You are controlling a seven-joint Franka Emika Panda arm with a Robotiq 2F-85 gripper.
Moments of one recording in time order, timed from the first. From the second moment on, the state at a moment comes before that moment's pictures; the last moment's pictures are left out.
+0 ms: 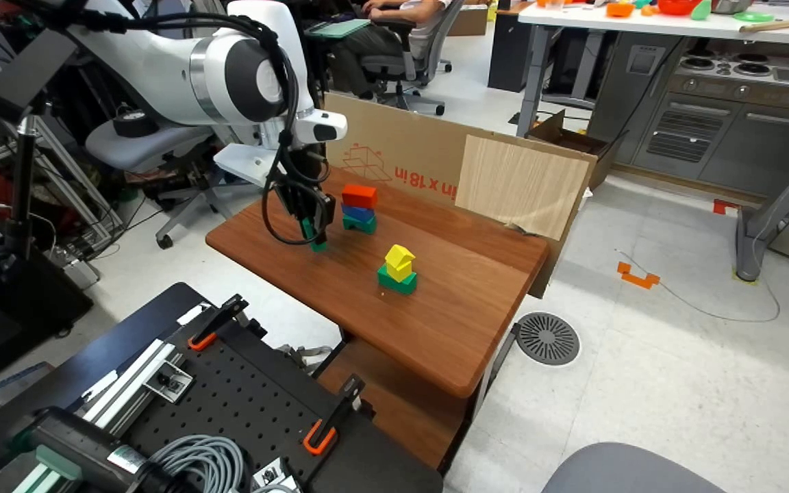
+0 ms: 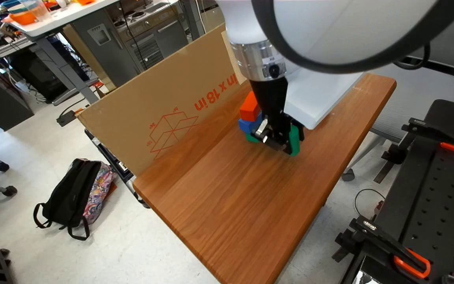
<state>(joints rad) 0.20 0.37 0.02 -2.19 -0.17 2.42 0.43</state>
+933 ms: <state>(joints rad) 0.06 0.28 -0.04 -2.12 -0.02 2.39 0.38</state>
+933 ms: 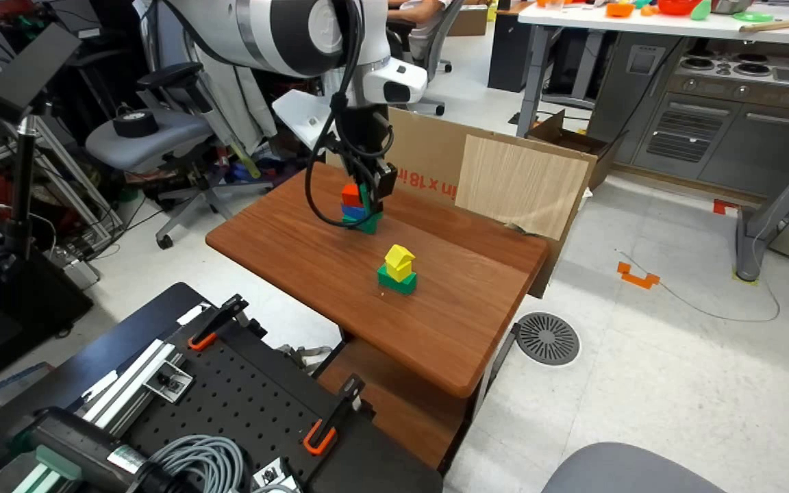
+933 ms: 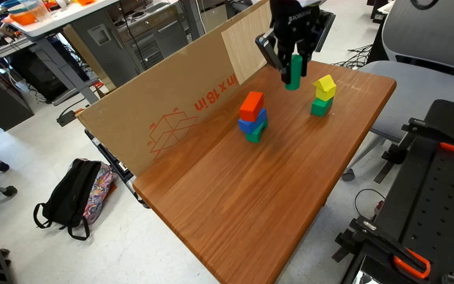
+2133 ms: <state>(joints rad) 0.05 0.59 -0.11 -1.87 0.17 2.33 0.82</state>
